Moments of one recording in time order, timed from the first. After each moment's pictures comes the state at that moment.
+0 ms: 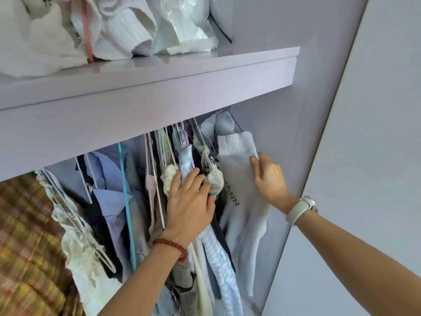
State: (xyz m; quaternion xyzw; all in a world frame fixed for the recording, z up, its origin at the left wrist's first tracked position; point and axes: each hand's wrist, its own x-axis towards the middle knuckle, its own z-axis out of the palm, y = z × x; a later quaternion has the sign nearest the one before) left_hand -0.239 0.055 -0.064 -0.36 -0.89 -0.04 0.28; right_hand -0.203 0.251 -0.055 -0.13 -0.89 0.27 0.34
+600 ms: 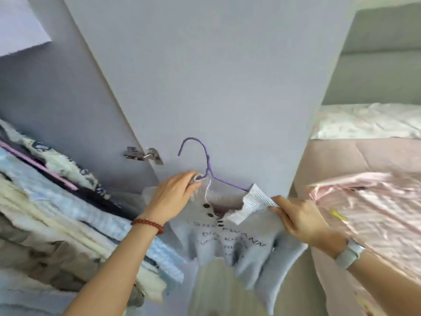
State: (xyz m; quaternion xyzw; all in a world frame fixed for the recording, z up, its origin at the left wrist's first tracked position) left_hand -0.059 0.199 -0.122 -0.65 -0.73 -0.21 0.00; right_hand 0.220 0.292 -0.160 -0.26 -0.92 0.06 0.29
